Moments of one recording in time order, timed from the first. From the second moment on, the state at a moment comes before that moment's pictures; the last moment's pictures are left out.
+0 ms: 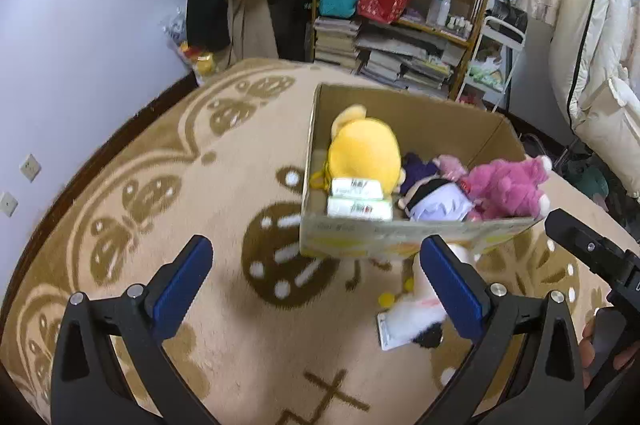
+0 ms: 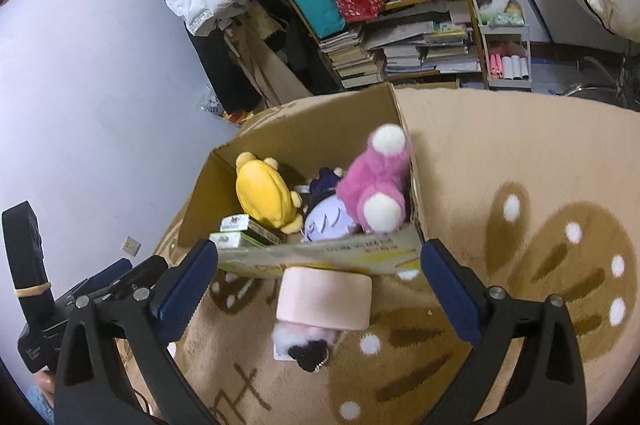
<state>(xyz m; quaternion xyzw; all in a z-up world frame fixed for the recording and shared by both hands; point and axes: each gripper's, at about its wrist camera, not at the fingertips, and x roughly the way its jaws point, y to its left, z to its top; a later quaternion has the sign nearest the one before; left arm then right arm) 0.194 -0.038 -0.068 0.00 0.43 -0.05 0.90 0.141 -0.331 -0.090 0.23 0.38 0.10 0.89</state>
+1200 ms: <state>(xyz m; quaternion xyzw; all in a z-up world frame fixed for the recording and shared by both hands) 0.185 -0.084 -0.170 0.03 0.52 -0.12 0.85 0.150 -0.326 -0.172 0.31 0.44 0.17 0.83</state>
